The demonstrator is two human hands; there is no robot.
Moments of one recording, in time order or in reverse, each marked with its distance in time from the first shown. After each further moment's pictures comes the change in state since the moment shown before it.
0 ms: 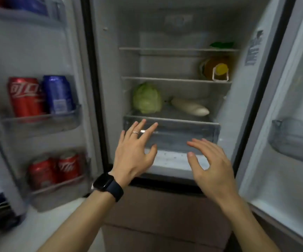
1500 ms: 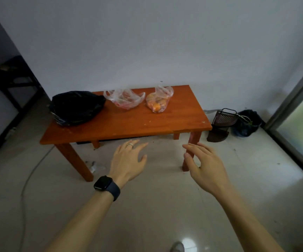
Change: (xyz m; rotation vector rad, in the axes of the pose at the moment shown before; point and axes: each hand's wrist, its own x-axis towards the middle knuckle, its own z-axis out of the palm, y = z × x) left_hand -0.883 -0.142 -0.560 0.586 -0.065 -1.435; right_hand -0.567 -0.656 0.218 0.422 -1.175 -0.688
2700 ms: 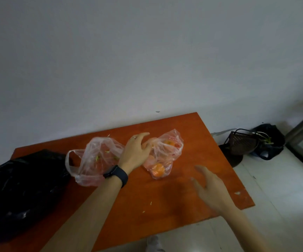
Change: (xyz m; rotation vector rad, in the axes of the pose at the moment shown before) left_hand 0.599 -0.077 0.047 -0.413 -0.095 -0.010; right_hand 0.497 0.121 0.151 0.183 -0.166 0.298
